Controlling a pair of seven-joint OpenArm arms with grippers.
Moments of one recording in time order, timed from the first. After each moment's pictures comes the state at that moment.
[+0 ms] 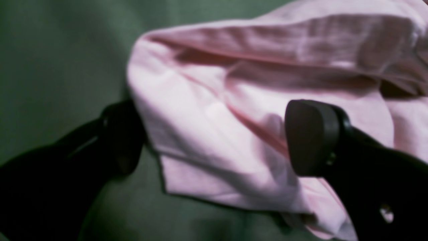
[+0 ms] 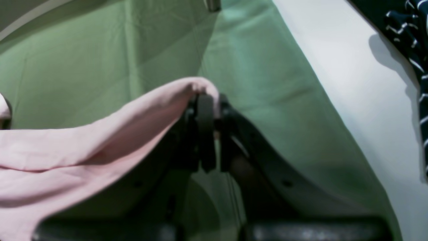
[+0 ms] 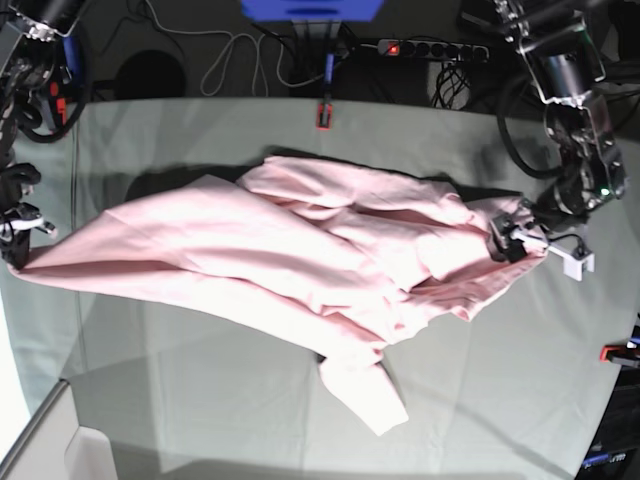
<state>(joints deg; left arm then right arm) -4.0 -11.0 -26.4 66.7 -25.8 -16.9 43.7 -11.4 10.6 39.6 94.7 24.4 17.4 -29.5</state>
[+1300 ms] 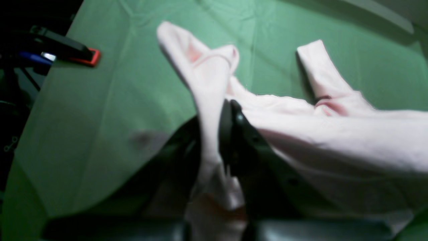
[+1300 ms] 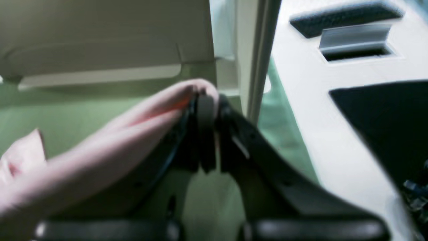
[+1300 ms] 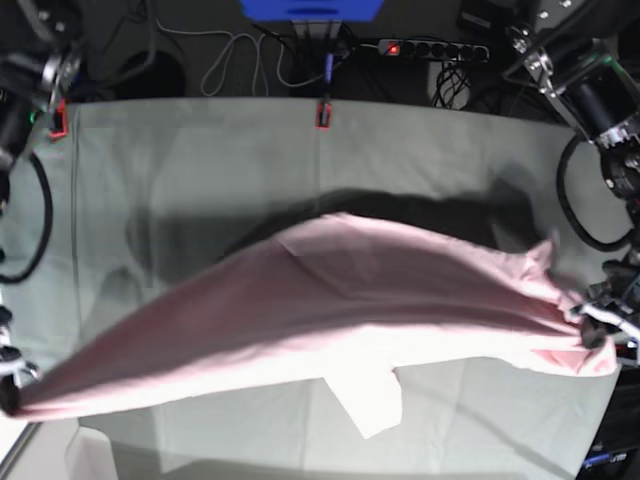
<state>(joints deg) -11.4 -13.7 -36.9 89.0 -26.0 -27.5 52.8 15.1 21.3 27.9 85.2 24.6 17.8 -34.4</state>
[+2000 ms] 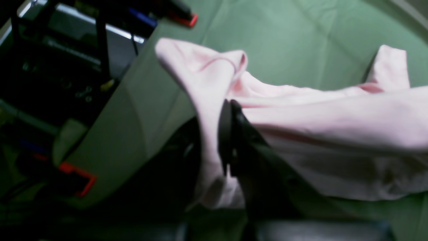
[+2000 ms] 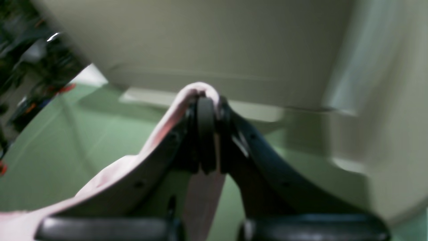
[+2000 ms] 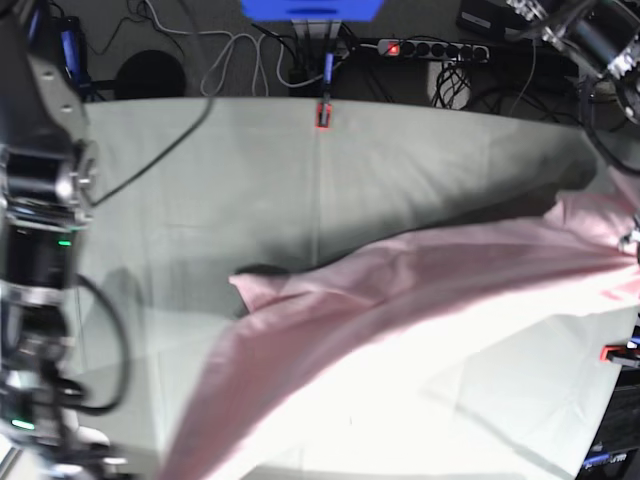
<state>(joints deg) 1.0 -12.2 -52.1 98.5 -25.4 -27.9 53.3 39.8 13.2 0.4 67.8 24.2 20.5 -33.8</state>
